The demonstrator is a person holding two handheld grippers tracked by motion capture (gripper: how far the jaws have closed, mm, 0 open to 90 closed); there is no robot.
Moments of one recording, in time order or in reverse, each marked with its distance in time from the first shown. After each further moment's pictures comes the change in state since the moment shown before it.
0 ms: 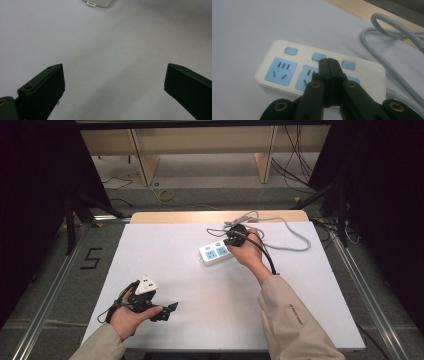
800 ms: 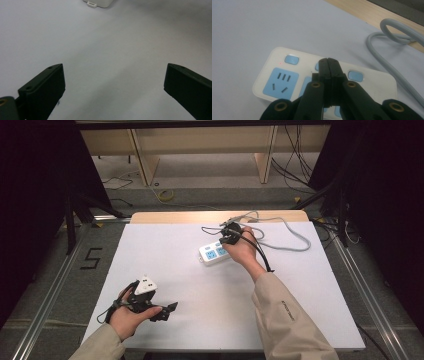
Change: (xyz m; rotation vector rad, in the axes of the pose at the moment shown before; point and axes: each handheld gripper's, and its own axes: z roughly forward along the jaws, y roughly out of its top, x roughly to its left) left arm 0.000 -0.001 -0.001 -0.005 0.001 -0.004; right arm 0.005 0.010 0.017 0.014 0.004 0.004
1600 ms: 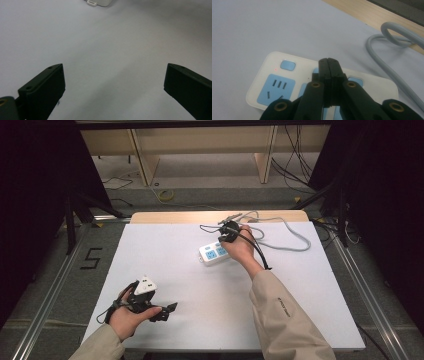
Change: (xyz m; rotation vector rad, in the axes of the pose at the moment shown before) left arm 0.001 -0.001 0.000 0.010 -0.004 0.001; right arm -0.002 0.007 0.009 0.013 -0.012 0.001
